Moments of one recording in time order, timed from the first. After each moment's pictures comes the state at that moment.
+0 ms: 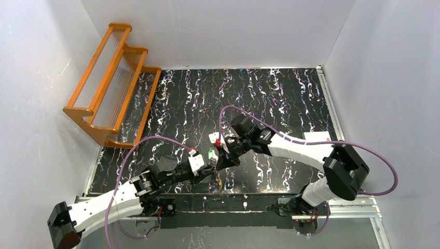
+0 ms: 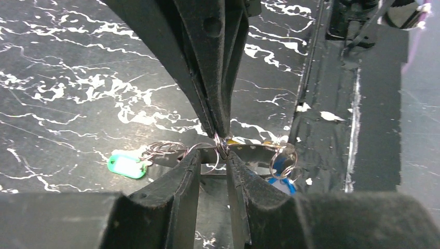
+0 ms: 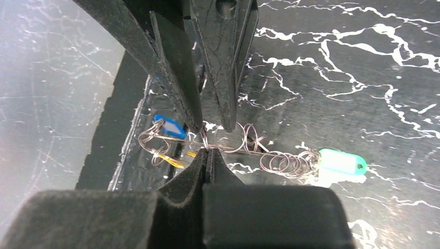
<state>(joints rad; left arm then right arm) -1.00 0.56 0.24 0.06 0.21 0.12 0.93 1.45 0.92 -0.27 -0.90 -0.49</state>
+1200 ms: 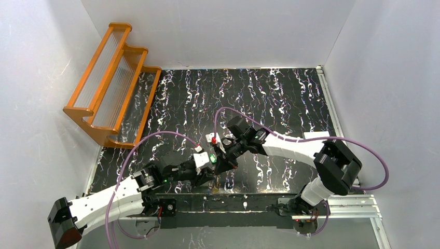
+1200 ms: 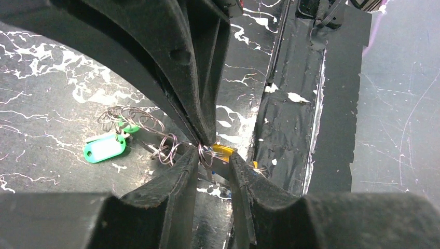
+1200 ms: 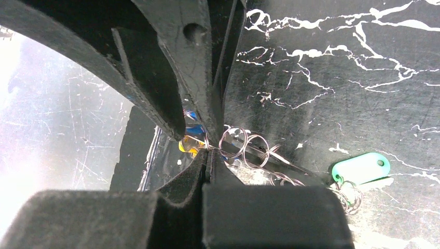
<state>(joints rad) -1.00 0.65 0.34 -0.11 0.32 0.03 0.94 1.54 0.92 -0.24 -0.96 -0.34</state>
